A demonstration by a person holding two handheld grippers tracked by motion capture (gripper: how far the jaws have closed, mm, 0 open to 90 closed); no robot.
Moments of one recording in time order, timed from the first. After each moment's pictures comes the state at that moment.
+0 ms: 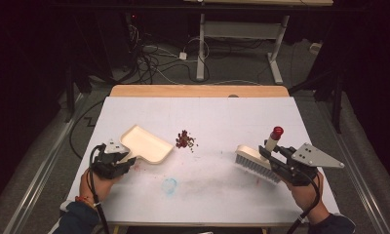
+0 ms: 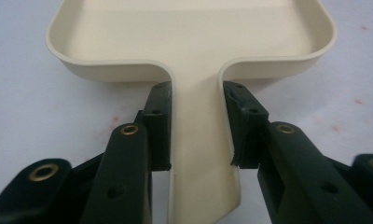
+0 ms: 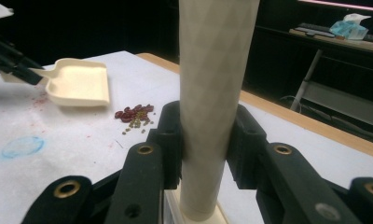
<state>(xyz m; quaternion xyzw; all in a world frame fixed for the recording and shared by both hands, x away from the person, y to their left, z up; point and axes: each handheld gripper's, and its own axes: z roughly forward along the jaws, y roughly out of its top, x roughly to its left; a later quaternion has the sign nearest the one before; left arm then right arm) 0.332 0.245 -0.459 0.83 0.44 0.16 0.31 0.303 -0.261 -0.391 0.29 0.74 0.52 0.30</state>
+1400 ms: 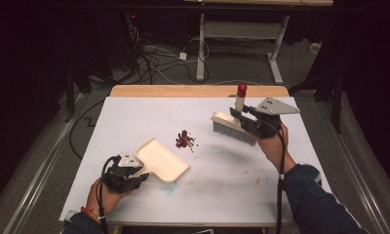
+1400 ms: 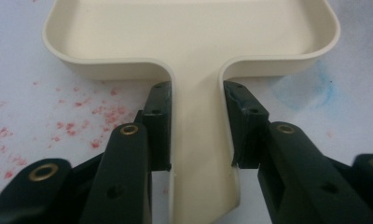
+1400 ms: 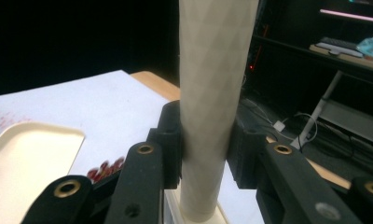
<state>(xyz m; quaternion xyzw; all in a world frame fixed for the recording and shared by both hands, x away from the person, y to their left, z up) 0.311 0.214 -0.465 0.86 0.40 0.11 0.30 0.420 -0.188 -0.355 0.26 0.75 0.53 0.29</state>
